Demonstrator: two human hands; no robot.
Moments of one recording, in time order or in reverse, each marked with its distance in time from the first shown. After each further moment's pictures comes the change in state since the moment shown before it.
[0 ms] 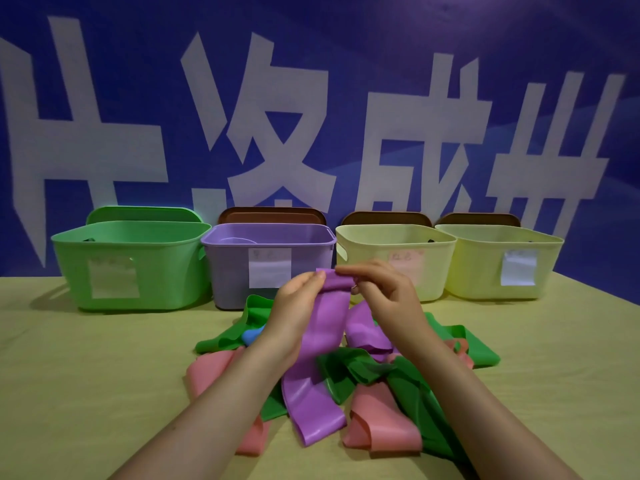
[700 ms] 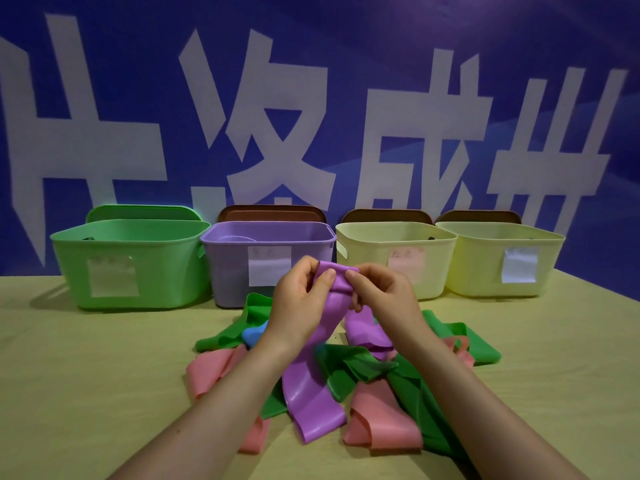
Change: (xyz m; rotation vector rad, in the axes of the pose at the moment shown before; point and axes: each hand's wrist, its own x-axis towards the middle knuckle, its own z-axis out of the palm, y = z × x) left_hand 0.003 -0.005 -0.003 0.326 -0.020 0.402; right_hand -0.001 -0.009 0.007 0.188 0.023 0.229
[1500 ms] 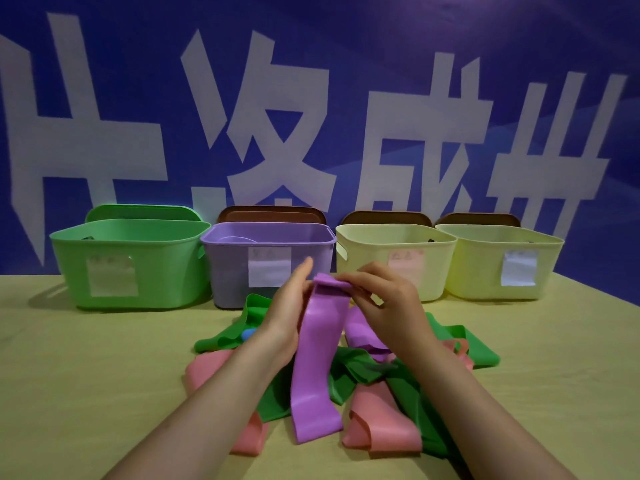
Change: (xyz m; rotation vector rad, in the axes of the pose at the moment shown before) left_hand 0.004 0.000 -0.005 -0.521 -0.127 -0.647; right_hand 0.006 0.020 -0.014 -0.659 0.032 -0.601
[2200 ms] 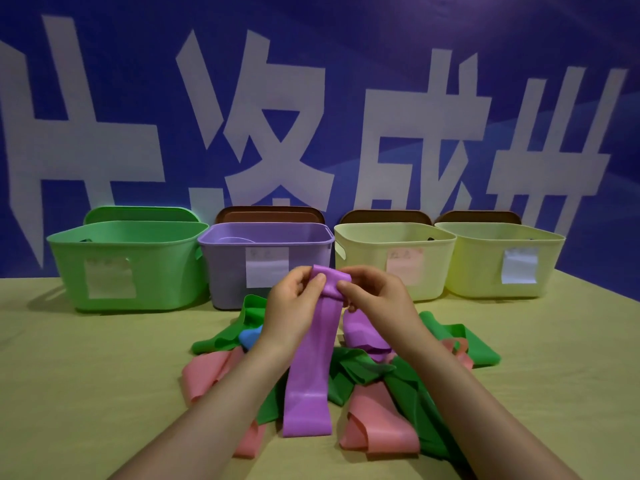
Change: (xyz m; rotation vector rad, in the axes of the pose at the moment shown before) left_hand 0.004 -0.012 0.001 0.360 0.153 0.481; right_hand 0.007 -0.015 0.002 0.577 -0.123 0.632
